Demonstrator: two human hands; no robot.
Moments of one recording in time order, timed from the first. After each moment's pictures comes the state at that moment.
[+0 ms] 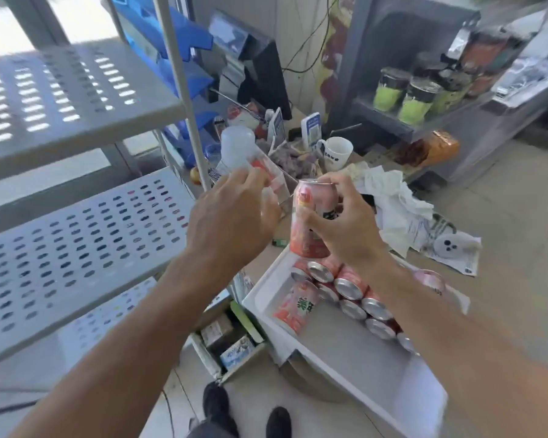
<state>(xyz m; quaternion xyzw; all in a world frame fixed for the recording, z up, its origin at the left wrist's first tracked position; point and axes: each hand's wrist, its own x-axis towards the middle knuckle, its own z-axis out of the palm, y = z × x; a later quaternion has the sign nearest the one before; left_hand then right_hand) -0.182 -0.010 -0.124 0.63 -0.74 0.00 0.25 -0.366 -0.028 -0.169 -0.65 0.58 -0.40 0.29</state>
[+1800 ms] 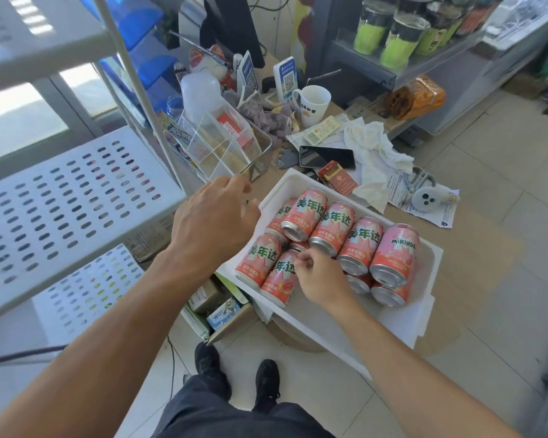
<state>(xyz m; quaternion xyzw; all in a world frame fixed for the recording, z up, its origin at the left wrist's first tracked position) -0.207 0.000 -0.187 0.64 -0.74 -0.10 0.16 -0.395 0.048 -0.304 -0.56 0.72 -0.19 0.37</state>
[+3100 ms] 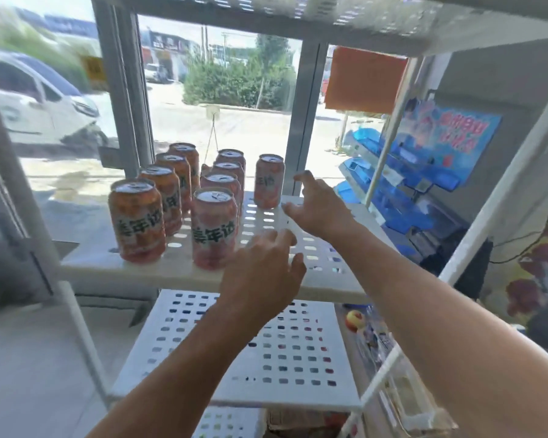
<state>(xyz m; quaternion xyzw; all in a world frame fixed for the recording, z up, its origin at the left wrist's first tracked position) 0.078 -0.016 -0.049 0.79 -0.52 0.11 0.30 0.044 -0.173 -0.001 -0.91 0.33 -0.23 0.10</state>
